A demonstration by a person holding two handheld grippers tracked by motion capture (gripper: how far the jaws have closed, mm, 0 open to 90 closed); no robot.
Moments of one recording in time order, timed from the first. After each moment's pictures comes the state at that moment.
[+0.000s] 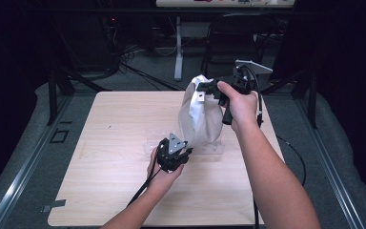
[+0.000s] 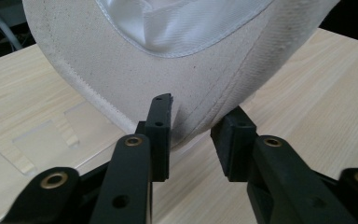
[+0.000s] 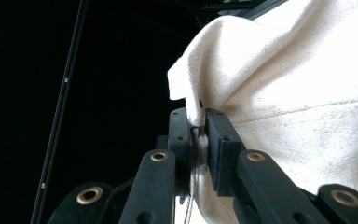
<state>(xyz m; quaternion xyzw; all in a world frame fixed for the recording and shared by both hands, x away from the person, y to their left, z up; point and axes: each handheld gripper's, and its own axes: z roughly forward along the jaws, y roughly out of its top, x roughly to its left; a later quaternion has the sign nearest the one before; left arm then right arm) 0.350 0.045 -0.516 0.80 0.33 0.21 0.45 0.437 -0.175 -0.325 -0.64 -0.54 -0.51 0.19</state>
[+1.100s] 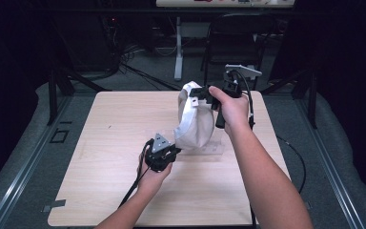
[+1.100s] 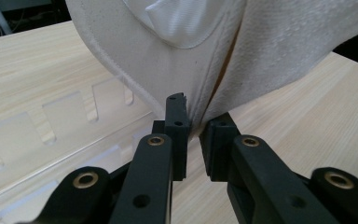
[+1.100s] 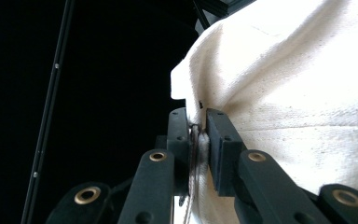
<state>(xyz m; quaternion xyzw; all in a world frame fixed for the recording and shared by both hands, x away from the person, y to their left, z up) 0.352 0.079 -0.523 0.78 0.36 0.18 0.48 0.441 -0.156 -0.340 -0.64 -0.56 -0.49 0.20</state>
